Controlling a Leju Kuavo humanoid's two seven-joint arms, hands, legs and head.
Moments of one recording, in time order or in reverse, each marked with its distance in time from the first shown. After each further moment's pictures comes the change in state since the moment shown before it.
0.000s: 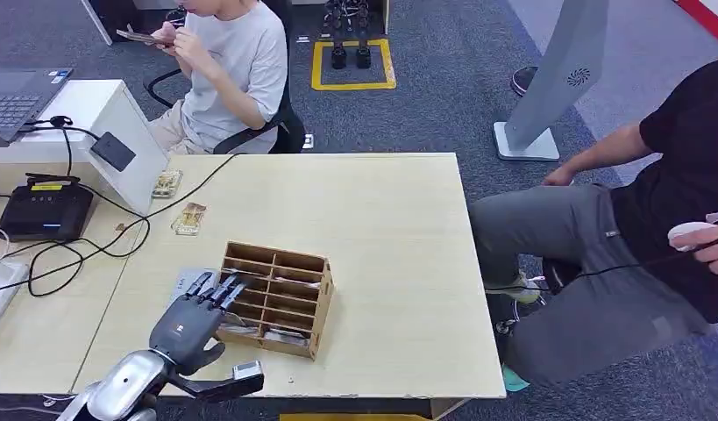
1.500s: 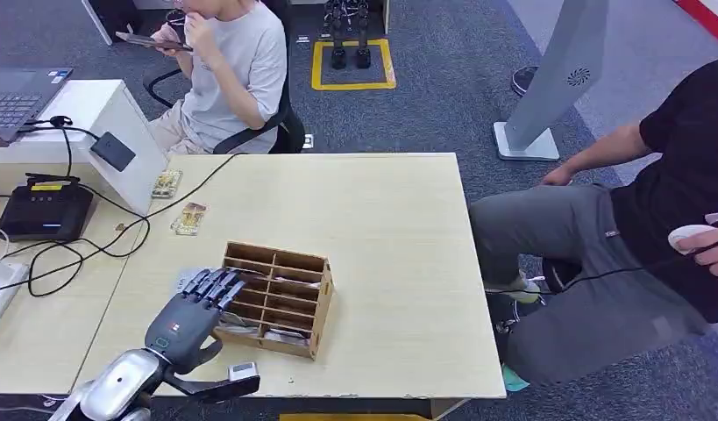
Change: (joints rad) left arm 0.002 0.023 0.003 -0.026 -0.001 0.004 0.002; right arm 0.000 0.000 0.000 0.000 -0.001 -0.001 0.000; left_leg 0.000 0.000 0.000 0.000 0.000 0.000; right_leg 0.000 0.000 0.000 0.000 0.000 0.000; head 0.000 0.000
